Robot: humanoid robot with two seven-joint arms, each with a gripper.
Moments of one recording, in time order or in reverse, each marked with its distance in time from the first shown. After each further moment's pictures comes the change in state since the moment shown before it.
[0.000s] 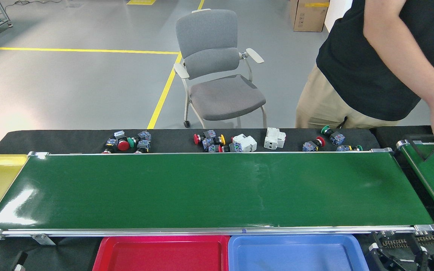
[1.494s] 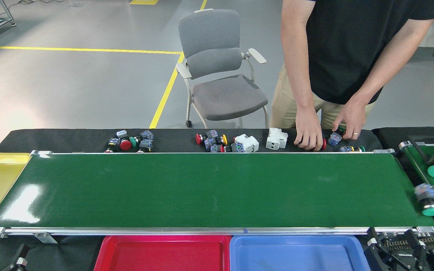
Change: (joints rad) left arm -0.031 0.001 -0.006 0.000 0.002 -0.008 -0.002; right arm -0.032 0.000 0.000 0.000 -0.001 -0.007 0.009
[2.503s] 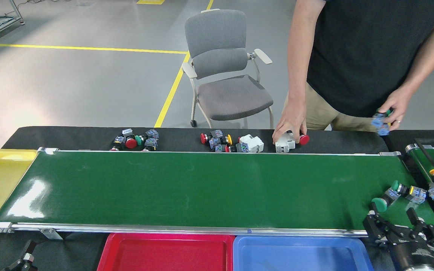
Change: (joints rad) left arm -0.020 0.000 -0.027 -0.001 0.000 -0.001 0.000; right arm -0.265 -0.056 0.113 0.296 0.170 0.206 0.035
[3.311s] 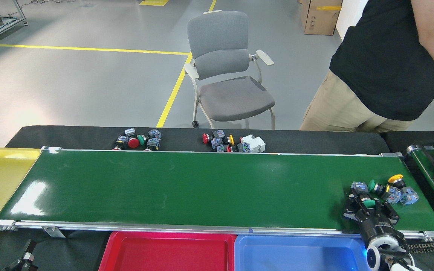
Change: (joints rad) left arm -0.001 0.000 0.000 -0.004 0.000 0.000 0.000; right arm -0.158 -0.050 0.165 0.165 -0.051 0.061 0.004
